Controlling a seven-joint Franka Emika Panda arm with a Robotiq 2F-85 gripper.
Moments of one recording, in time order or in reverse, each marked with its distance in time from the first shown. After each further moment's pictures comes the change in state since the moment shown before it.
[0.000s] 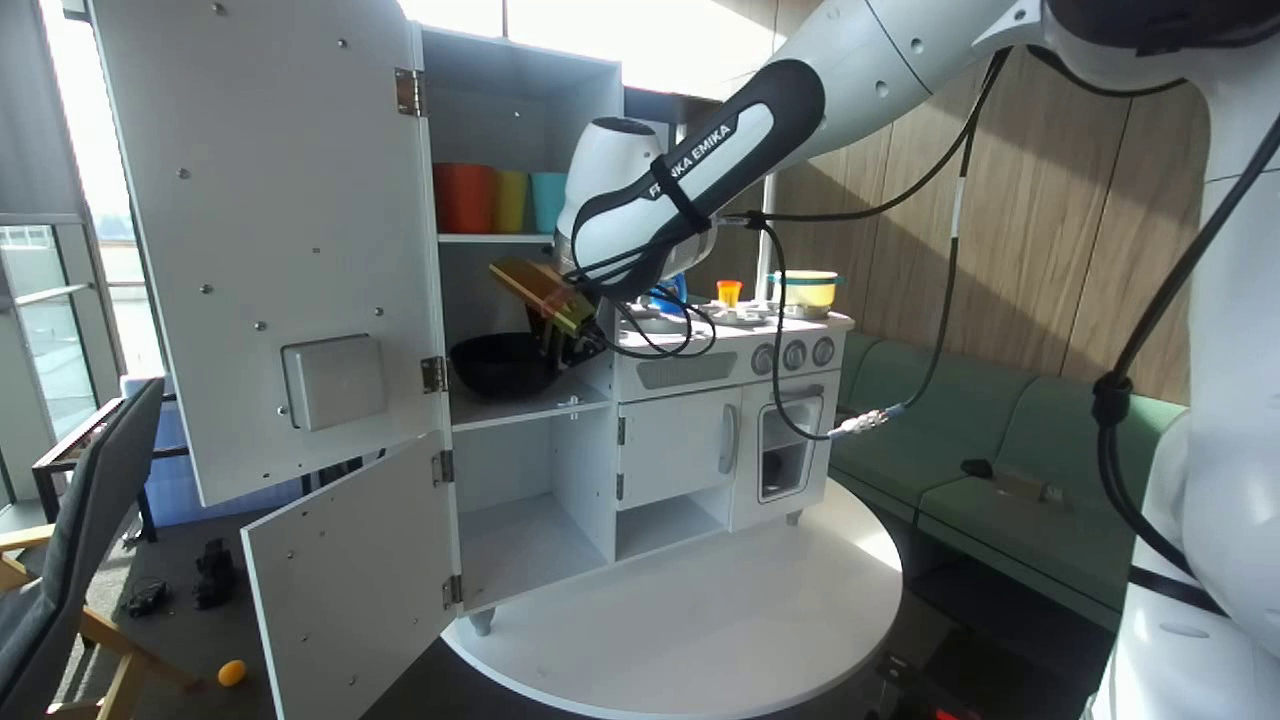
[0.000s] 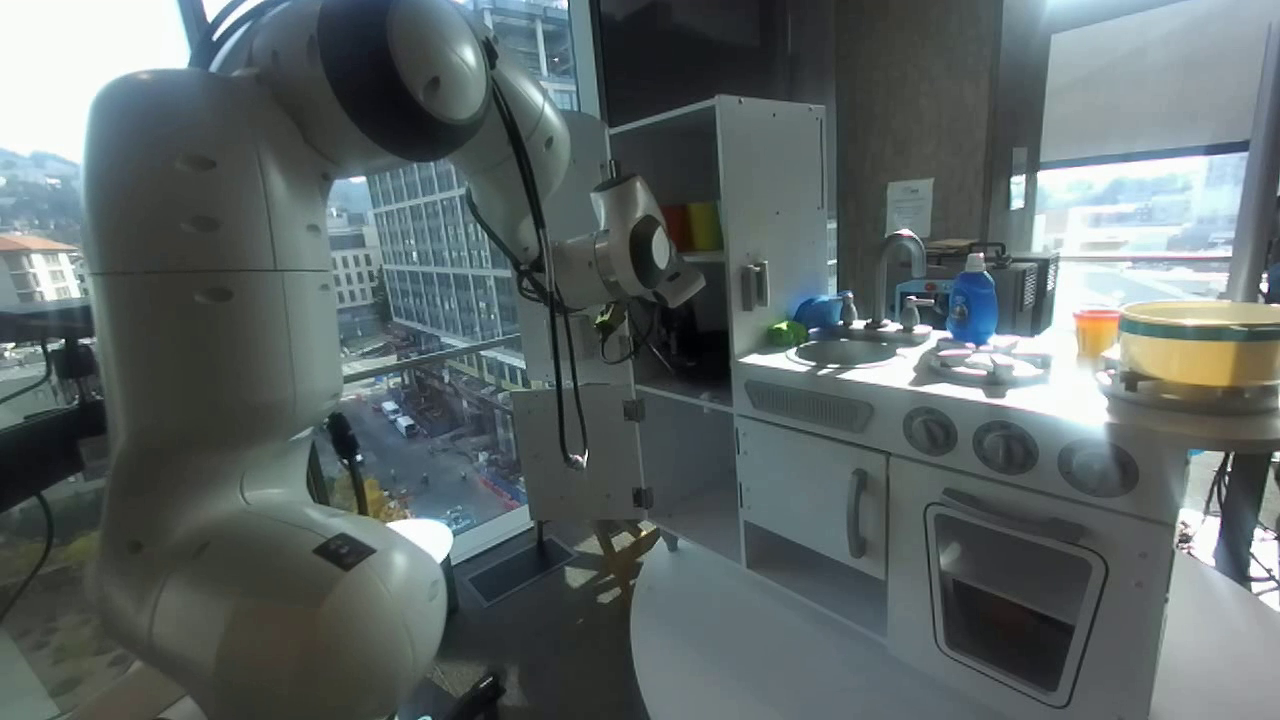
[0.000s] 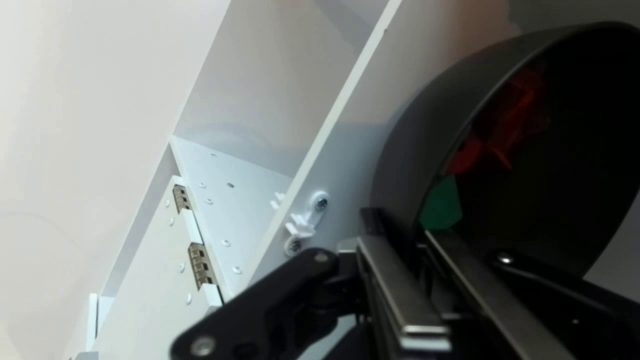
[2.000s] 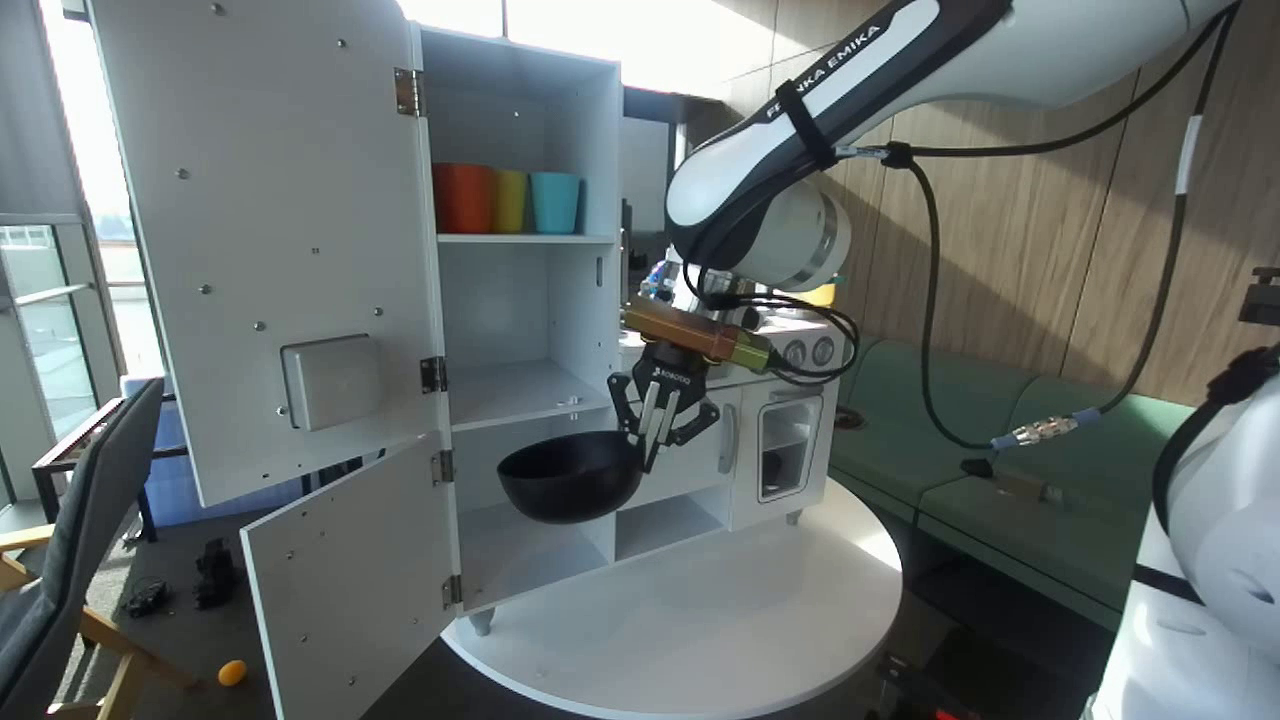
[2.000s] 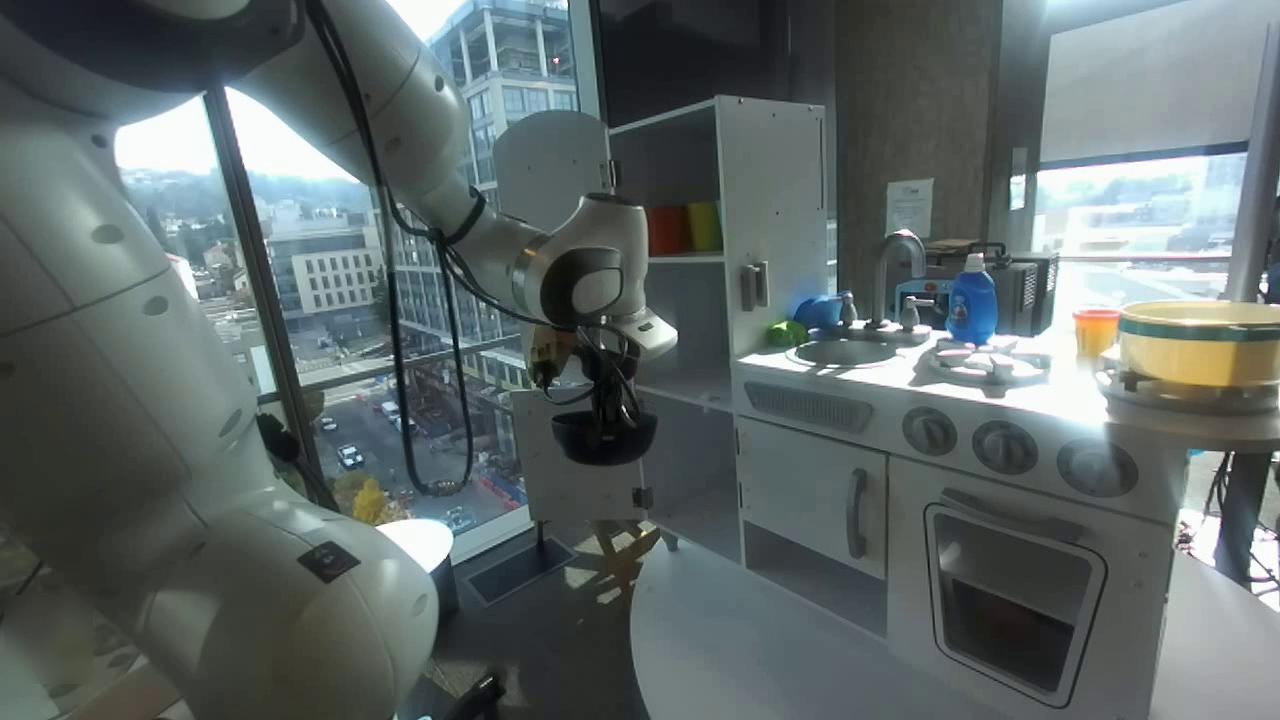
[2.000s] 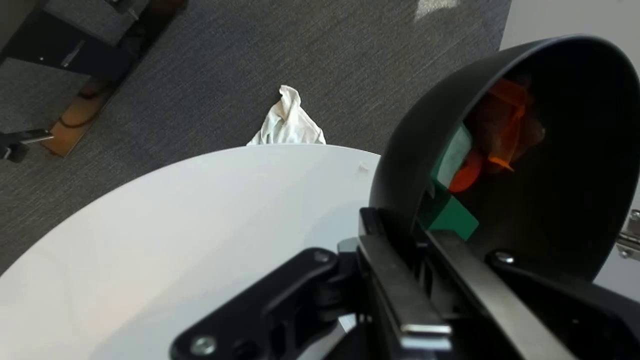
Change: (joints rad) arm -0.088 -0.403 0.098 -0.482 0.588 -0.266 -0.835
